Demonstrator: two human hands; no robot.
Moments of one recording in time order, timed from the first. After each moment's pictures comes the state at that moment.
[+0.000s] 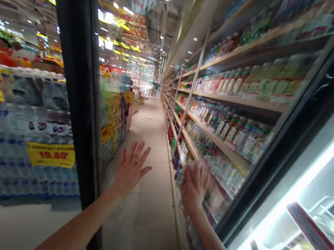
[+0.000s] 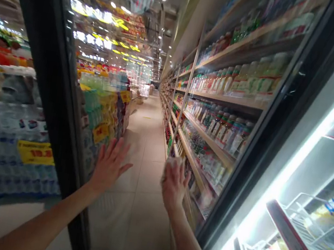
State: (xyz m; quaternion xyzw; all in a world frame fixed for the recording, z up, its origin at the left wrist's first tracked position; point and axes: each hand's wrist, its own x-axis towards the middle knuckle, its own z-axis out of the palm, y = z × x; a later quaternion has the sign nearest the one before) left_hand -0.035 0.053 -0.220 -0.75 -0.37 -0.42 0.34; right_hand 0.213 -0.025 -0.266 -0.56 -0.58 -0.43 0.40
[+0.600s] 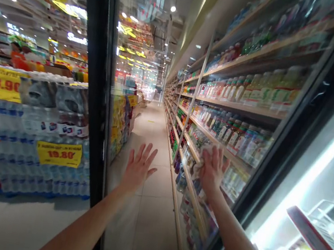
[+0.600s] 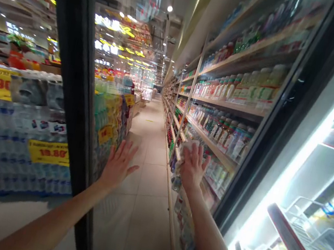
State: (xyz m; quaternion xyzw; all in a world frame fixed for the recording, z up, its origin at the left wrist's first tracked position) left_hand -0.039 0.047 -0.215 -0.78 -0.38 -0.38 0.32; right_hand 0.215 -0.008 -0.194 -0.53 -0.56 -0.50 0.40
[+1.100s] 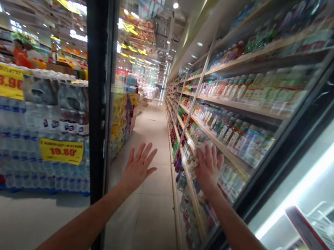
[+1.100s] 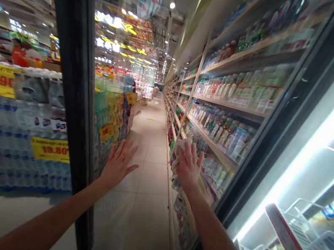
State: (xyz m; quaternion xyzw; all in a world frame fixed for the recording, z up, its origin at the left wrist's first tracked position) left_hand -0.040 0.046 -0.217 -0.78 -0.38 -0.38 0.32; right_hand 0.229 -0.017 -0.201 -0.51 -0.63 -0.49 0.32
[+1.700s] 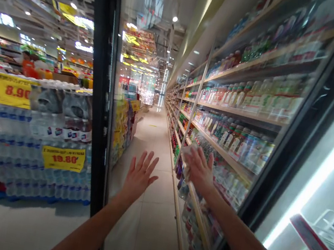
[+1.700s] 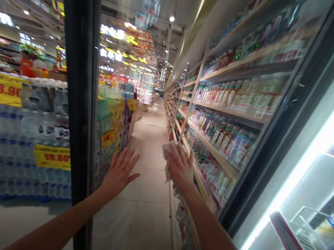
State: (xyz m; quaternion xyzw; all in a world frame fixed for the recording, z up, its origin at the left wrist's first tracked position) left_hand -0.041 0.043 -0.218 -0.76 -0.36 -0.40 0.36; right_hand 0.200 -0.003 -0.160 -0.43 -0.68 -0.51 0.32
